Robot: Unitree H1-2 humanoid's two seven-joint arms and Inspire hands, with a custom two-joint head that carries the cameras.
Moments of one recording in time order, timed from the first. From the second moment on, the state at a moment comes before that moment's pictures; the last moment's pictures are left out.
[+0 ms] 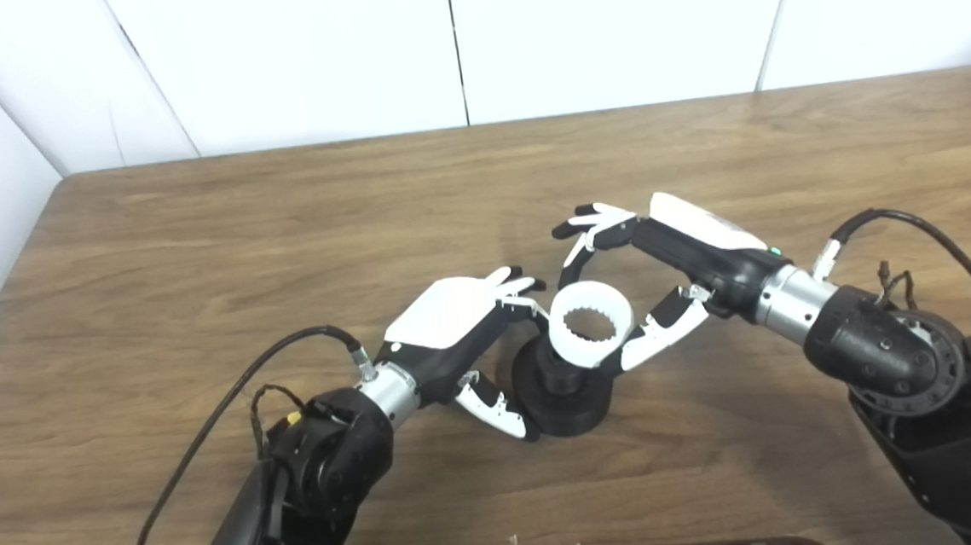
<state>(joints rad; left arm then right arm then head) -0.19 0.28 -0.41 -0.31 0.79 0.14 -0.51 -0.32 -0.40 0.33 -0.45 -0.40 0.34 0.53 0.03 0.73</state>
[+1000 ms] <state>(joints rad) -0.19 0.27 -0.40 -0.31 0.81 0.15 -0.53 -0.31 -0.37 0.36 -0.41 -0.42 0.30 0.53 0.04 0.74</state>
